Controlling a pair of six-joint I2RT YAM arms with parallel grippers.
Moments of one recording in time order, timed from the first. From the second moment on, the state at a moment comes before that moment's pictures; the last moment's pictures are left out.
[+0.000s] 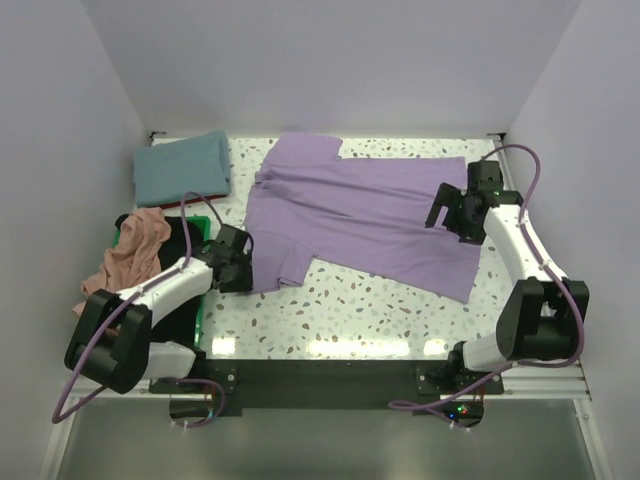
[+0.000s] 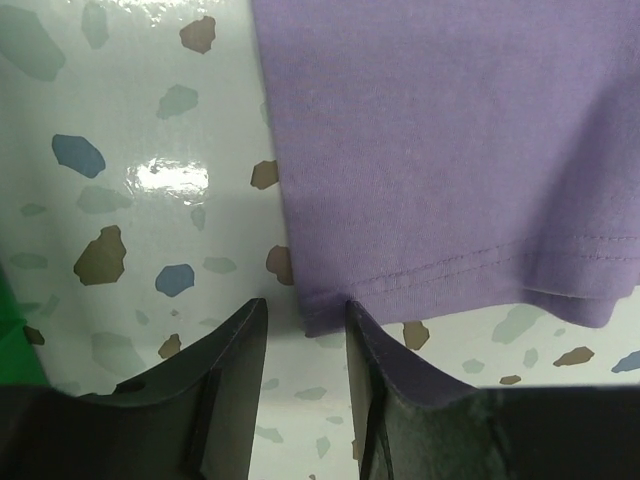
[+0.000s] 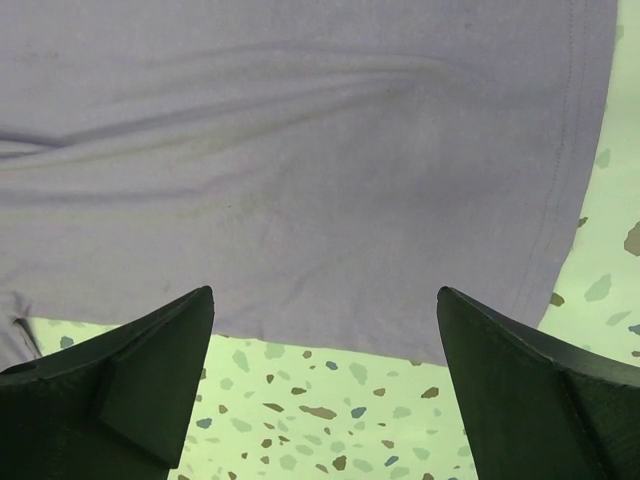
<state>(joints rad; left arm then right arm) -0.38 1.31 0.62 -0.47 -0.10 -0.45 -0.03 1.46 1.15 -0.75 -0.02 0.38</state>
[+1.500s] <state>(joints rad) -0.15 1.32 0.81 -0.57 -0.09 -0.36 -0.03 1.58 0.89 -0.66 -0.01 0.40</state>
